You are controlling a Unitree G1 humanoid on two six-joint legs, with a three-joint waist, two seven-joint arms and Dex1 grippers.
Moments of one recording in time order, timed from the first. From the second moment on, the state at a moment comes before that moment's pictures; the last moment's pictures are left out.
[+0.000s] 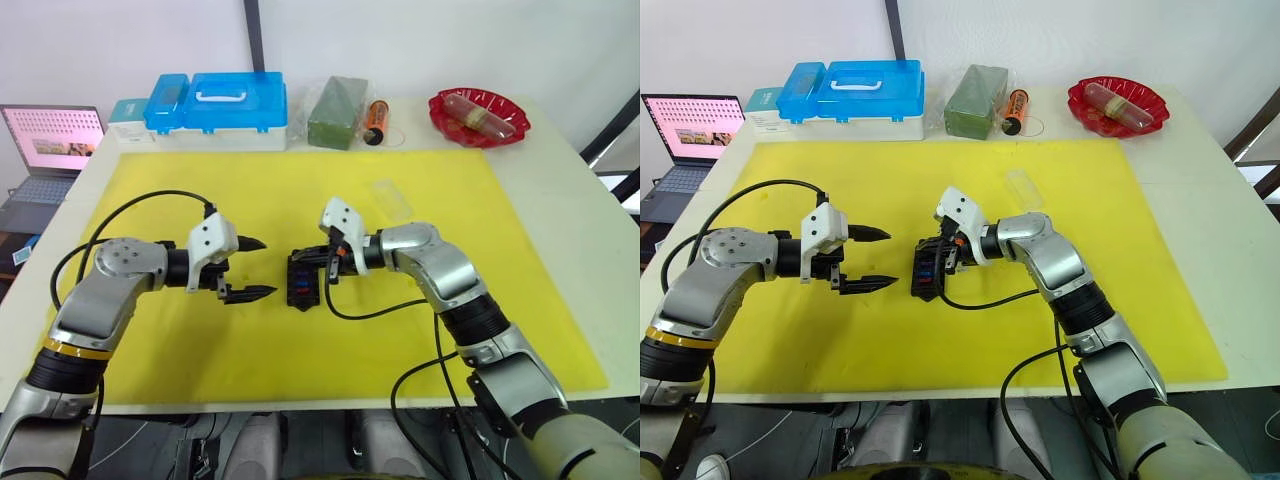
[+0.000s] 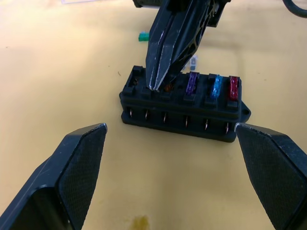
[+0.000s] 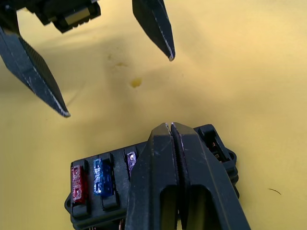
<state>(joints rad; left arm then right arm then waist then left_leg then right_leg) -0.41 0.77 -0.09 -0.10 -0.34 0.37 -1.14 -0.74 -0.32 0.35 0.14 0.18 0.63 1.00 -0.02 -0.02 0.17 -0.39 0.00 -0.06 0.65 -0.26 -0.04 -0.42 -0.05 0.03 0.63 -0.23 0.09</state>
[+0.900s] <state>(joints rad) -0.41 0.90 0.02 -0.14 -0.46 0.57 -1.17 -0.62 -0.72 0.08 -0.24 0.41 0.93 1.04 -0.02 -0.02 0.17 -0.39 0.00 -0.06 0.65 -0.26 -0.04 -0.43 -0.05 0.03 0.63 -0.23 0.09</state>
